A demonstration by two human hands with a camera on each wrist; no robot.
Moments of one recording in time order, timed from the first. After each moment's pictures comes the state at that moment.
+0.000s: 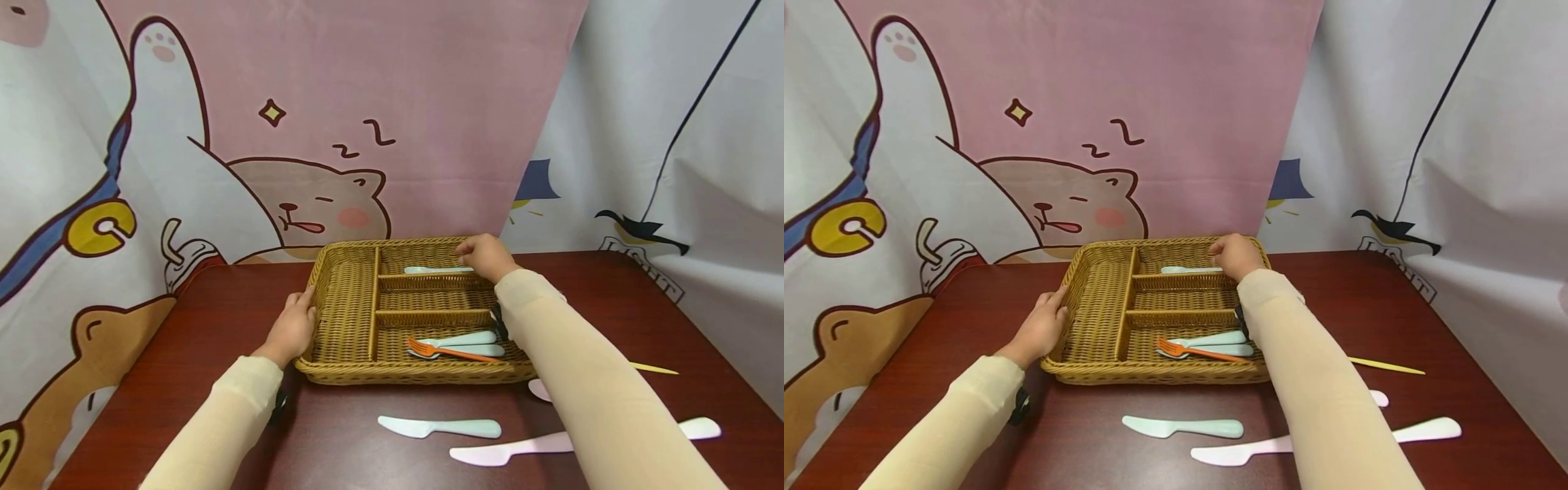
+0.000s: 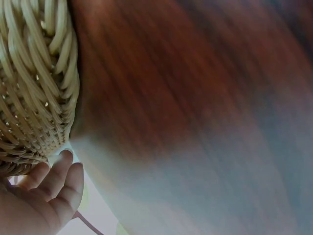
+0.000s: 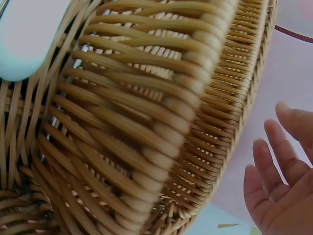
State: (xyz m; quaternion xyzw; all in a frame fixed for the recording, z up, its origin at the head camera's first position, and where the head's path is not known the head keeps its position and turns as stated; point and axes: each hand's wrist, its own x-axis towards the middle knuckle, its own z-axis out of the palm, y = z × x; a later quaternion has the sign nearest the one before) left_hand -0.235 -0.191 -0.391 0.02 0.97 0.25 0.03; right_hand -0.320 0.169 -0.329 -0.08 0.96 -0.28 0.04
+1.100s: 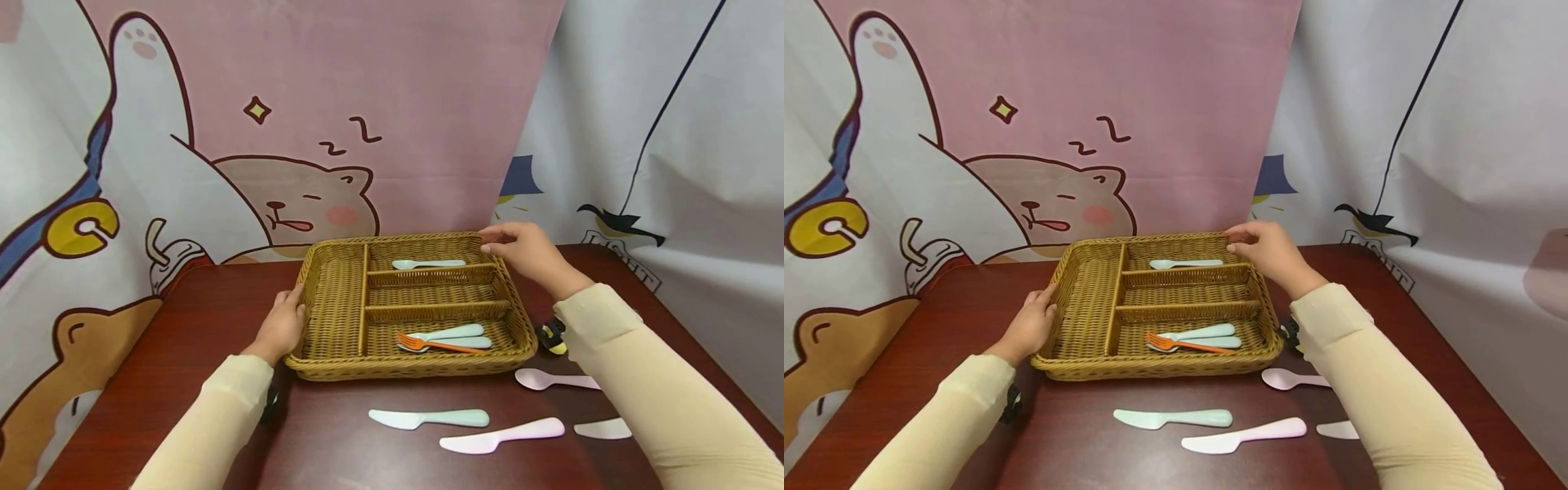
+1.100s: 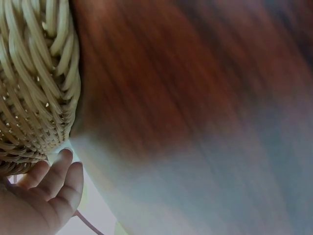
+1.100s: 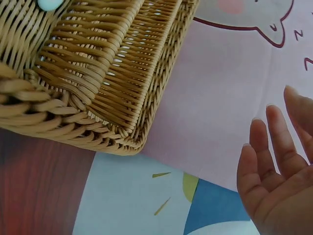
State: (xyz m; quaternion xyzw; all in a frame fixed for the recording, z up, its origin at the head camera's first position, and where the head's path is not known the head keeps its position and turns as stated) left_hand -0.234 -0.192 -0.389 0.02 0.97 0.26 0.04; right_hand -0.258 0.226 -0.287 -0.11 0.92 -0.37 -0.03
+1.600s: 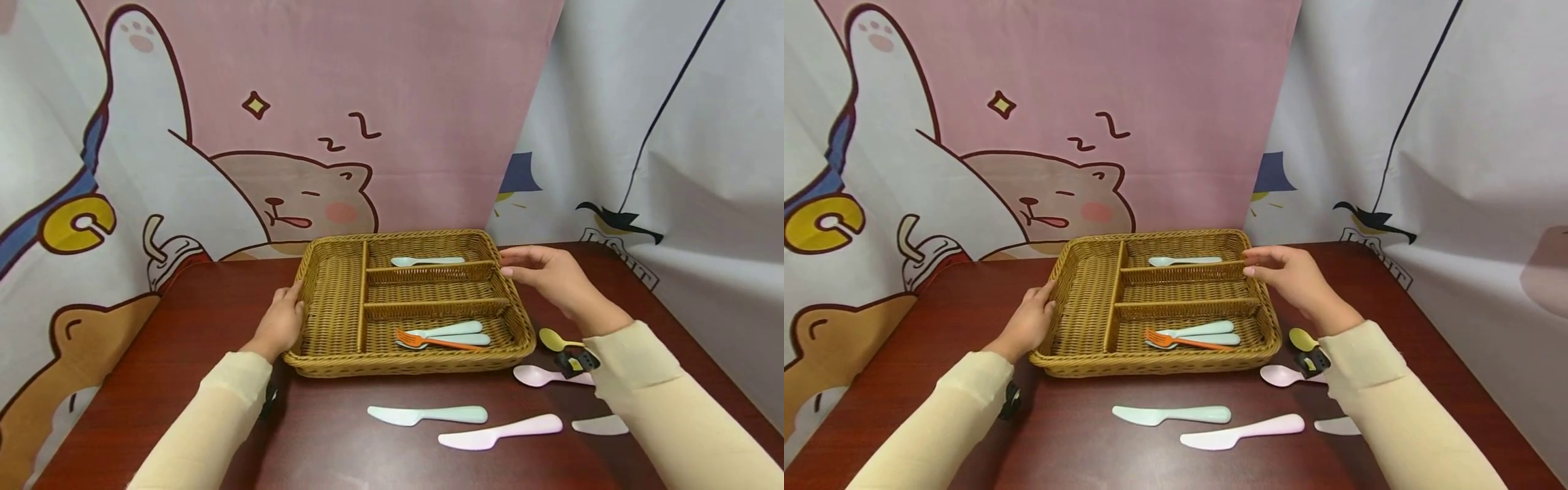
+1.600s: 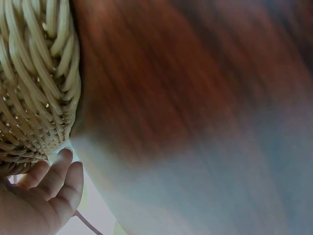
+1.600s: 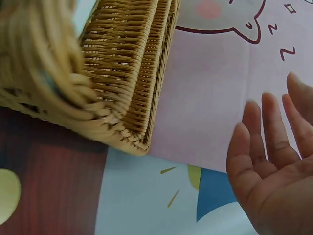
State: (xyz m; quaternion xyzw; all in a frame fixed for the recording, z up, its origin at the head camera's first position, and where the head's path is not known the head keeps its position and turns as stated) left_hand -0.234 -0.192 -0.388 0.02 0.96 0.26 0.04; right_hand -0.212 0.247 -0.300 -0.07 0.89 -0.44 0.00
